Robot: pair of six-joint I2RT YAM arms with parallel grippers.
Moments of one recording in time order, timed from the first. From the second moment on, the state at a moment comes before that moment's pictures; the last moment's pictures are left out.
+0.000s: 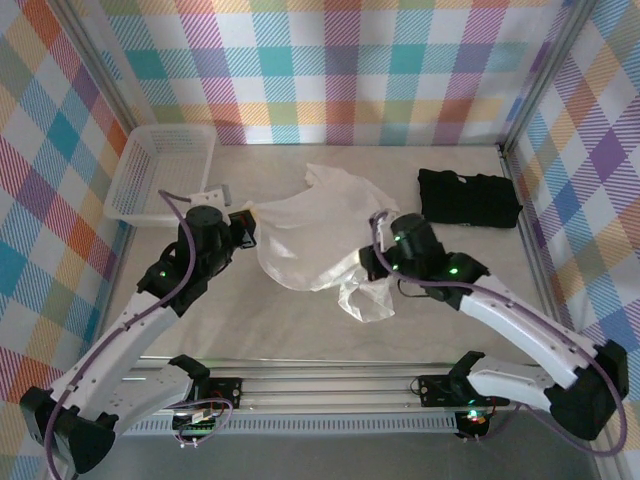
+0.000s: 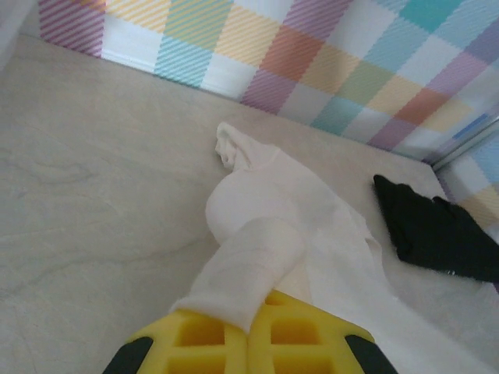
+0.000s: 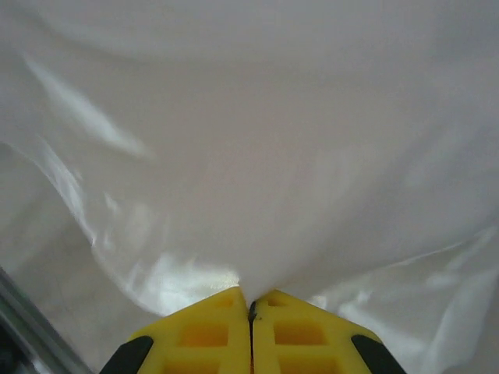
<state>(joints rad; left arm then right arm) -0.49 0.92 0.92 -0.37 -0.20 -0.56 0.70 1.05 0.96 -0.51 -0.05 0.32</state>
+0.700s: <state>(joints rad) -0.49 0.92 1.57 -0.38 -0.26 -0.43 0.51 1.02 1.70 -0.58 -0.05 0.09</state>
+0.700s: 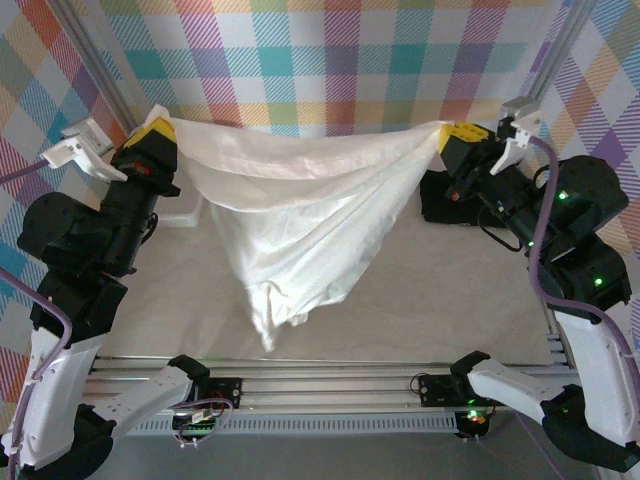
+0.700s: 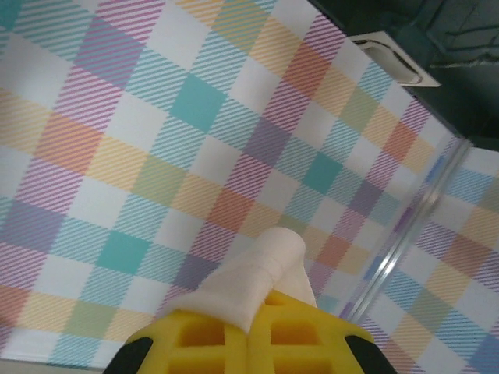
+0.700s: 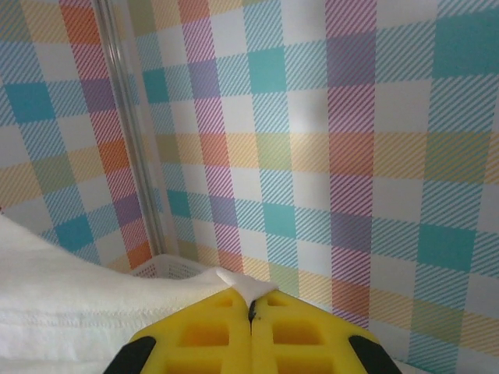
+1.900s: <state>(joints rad) -0.47 1.21 1.44 -0.53 0.16 -0.33 0.88 1.12 0.79 -0.20 0.01 -0.11</state>
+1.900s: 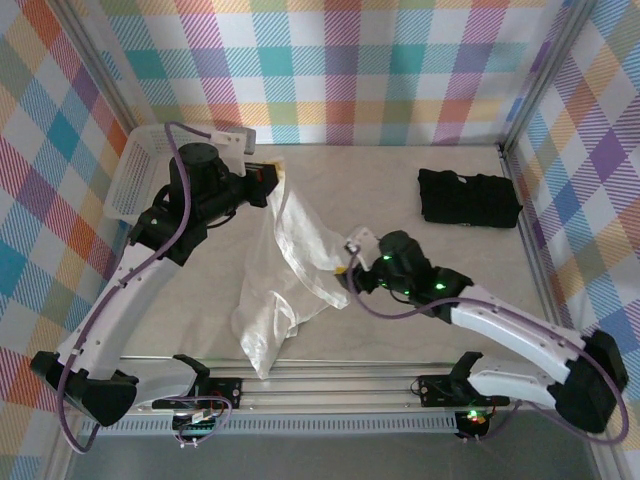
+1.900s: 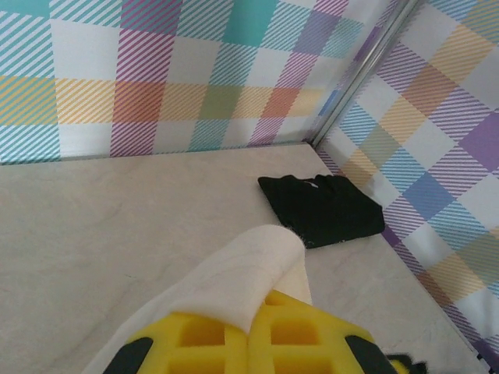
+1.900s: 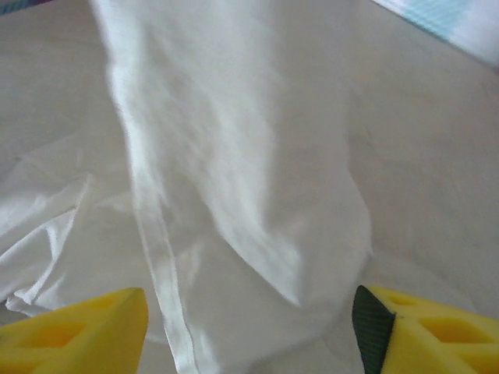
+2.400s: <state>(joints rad) -0.47 1.21 1.44 -0.53 0.17 -0.34 0.98 1.53 0.97 0.08 0.05 -0.20</state>
